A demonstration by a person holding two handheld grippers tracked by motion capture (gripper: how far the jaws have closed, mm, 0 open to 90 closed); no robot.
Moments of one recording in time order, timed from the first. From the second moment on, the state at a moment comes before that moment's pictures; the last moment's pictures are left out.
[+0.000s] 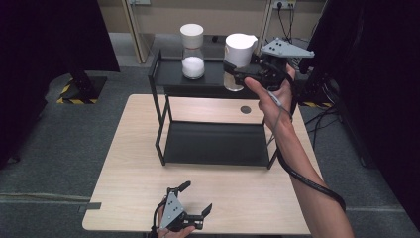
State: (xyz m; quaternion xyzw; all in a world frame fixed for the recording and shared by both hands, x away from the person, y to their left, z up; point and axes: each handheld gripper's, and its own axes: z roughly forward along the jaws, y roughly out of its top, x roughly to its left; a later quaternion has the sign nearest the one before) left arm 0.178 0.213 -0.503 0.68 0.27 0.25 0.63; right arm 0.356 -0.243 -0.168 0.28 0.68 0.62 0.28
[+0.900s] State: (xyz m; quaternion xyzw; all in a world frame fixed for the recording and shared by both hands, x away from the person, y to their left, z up) left arm 0.177 0.214 -0.504 0.67 0.28 0.25 0.64; right arm 0.407 -0.215 -0.178 0.33 0.67 0.59 0.30
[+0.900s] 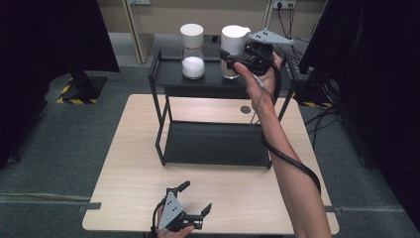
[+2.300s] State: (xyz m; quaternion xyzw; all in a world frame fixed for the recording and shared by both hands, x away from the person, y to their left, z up) left arm 0.178 0.213 -0.505 0.67 0.28 0.25 0.64; right arm 0.385 -0.220 -0.199 0.36 0.64 0.61 0.30
